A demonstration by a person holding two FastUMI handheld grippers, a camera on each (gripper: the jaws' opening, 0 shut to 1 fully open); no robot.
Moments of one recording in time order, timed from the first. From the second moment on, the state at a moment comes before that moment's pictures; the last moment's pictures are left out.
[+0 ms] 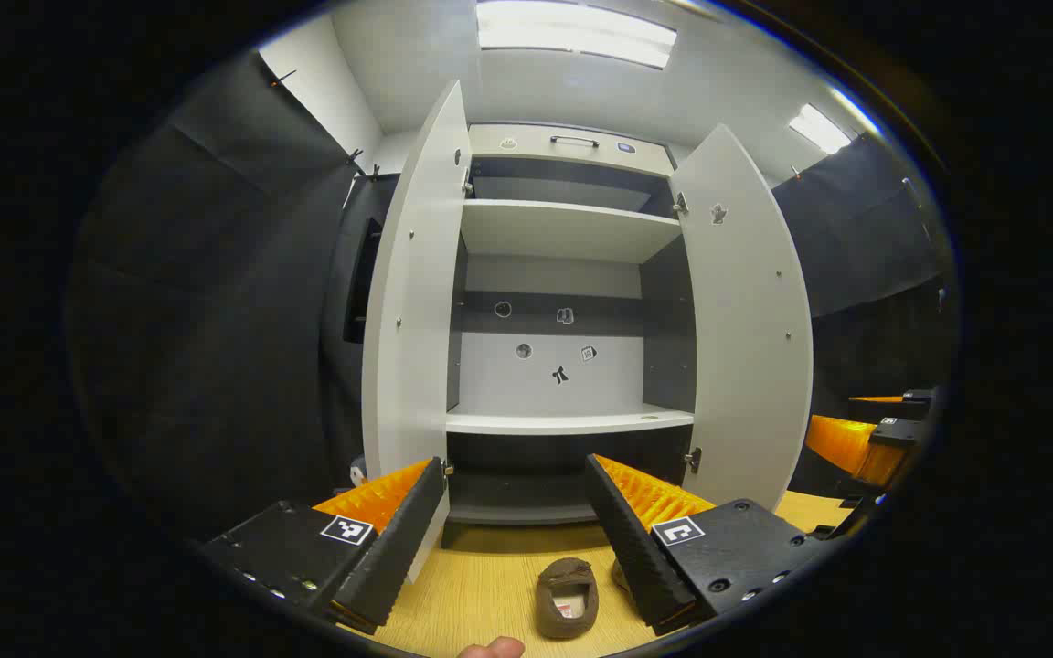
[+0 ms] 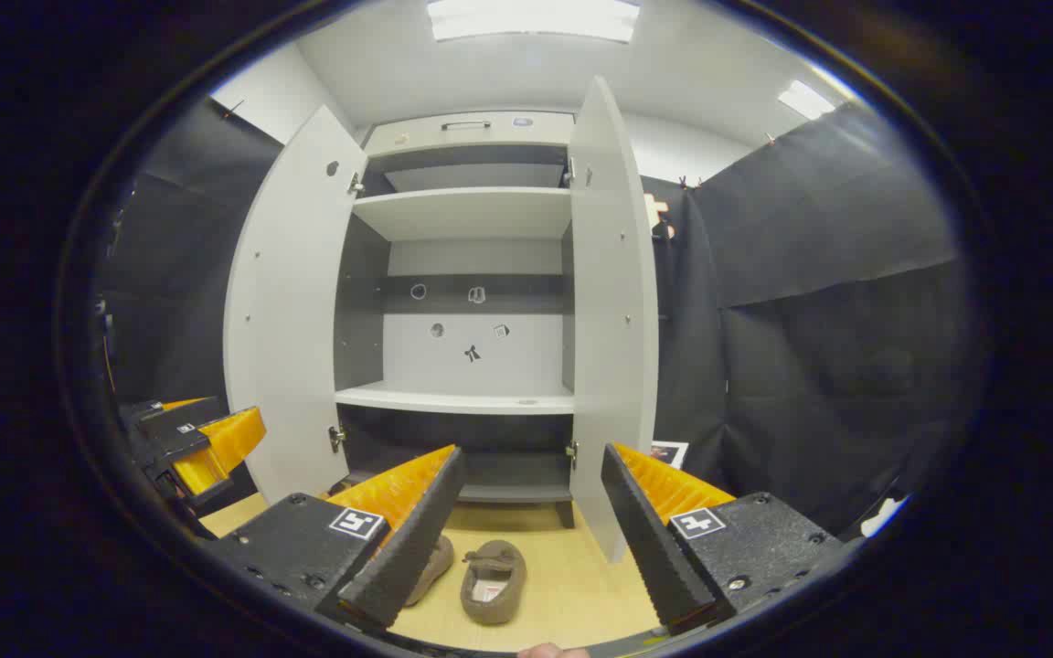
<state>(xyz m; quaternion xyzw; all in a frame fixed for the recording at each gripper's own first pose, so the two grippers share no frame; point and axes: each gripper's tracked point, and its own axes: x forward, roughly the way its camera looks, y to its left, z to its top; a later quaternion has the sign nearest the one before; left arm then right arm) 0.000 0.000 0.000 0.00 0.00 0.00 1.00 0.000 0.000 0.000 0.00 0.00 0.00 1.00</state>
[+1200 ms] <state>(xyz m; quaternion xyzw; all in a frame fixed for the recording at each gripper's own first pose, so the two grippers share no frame) -0.002 0.004 0.003 -0.01 0.00 0.01 1.00 0.035 0.028 -0.023 -0.02 0.03 0.05 1.00</state>
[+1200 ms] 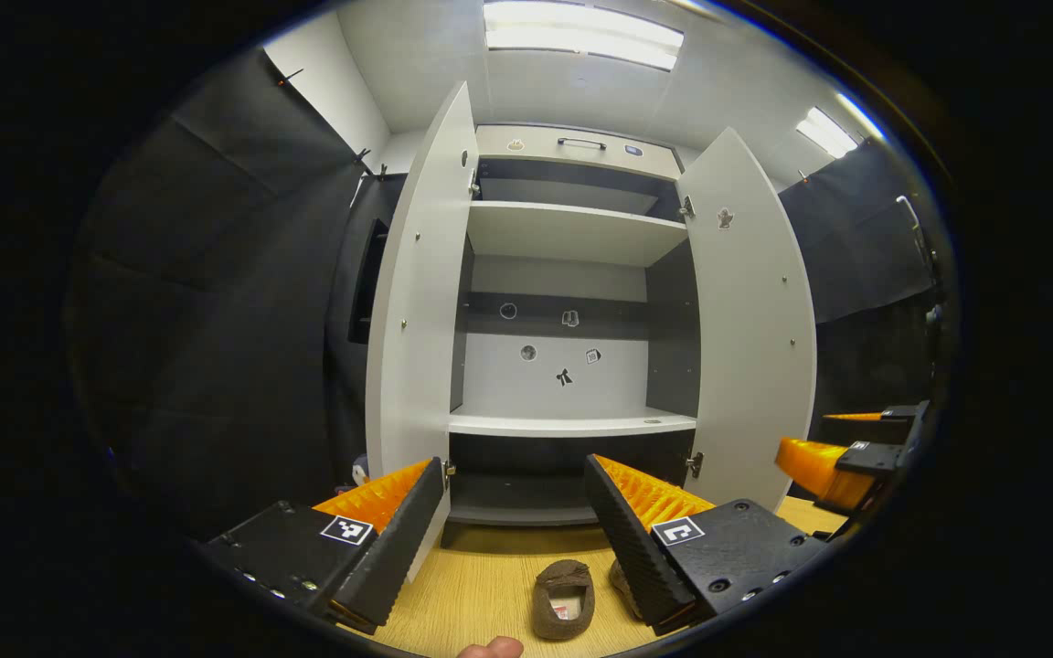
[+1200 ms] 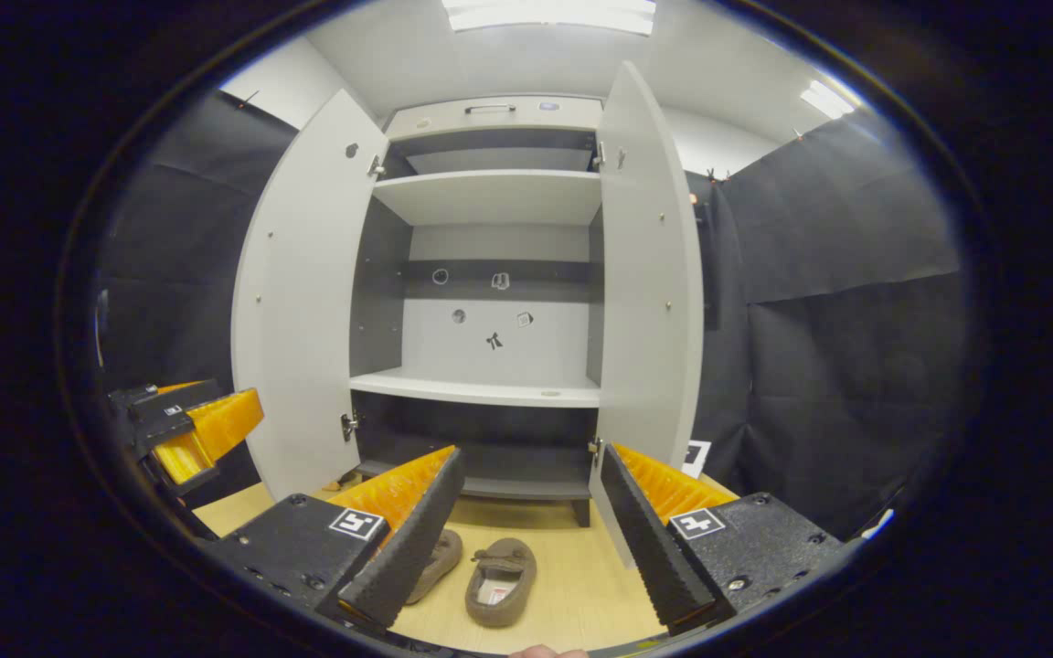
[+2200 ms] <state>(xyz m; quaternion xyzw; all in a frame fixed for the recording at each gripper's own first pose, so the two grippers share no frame) -0.011 0.040 -0.009 -0.01 0.02 0.05 1.00 0.119 0.083 -0.326 -0.04 0.36 0.09 0.93</state>
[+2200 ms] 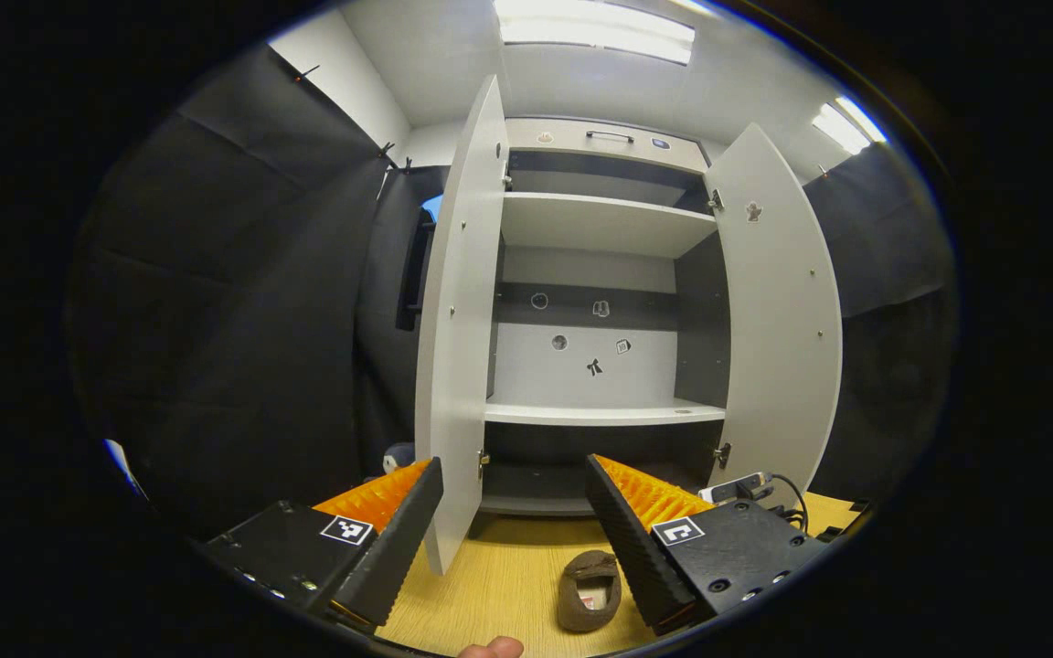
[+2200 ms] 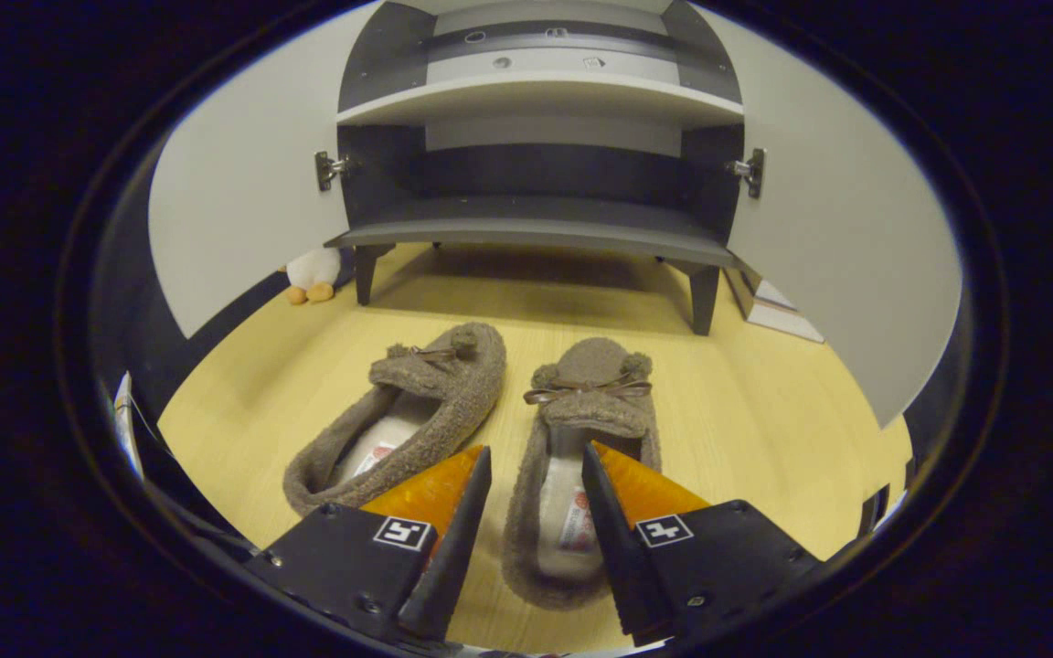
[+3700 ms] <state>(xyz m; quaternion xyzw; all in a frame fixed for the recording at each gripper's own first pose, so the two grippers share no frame) -0.003 0.012 -0.029 0.00 0.03 0.02 1.00 0.182 0.100 -0.027 -0.05 0.08 0.15 0.98</state>
